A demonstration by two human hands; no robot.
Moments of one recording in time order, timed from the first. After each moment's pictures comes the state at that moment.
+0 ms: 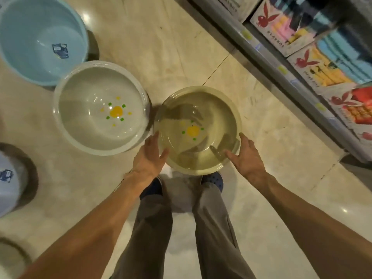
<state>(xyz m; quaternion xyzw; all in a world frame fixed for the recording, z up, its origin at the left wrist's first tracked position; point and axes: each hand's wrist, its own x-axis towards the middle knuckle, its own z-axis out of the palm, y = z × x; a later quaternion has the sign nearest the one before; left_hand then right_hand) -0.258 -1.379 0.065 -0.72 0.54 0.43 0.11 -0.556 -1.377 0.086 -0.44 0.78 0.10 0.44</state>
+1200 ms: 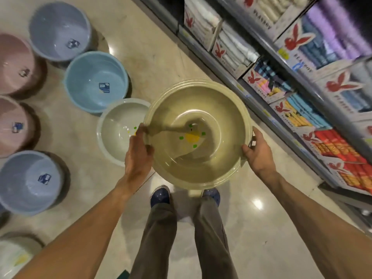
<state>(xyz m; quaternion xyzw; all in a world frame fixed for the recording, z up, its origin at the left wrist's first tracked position) -0.194 -1.431 0.262 -0.79 0.47 0.38 -0.14 -0.546 -1.457 0.269 -0.51 0.75 -0.13 0.41</state>
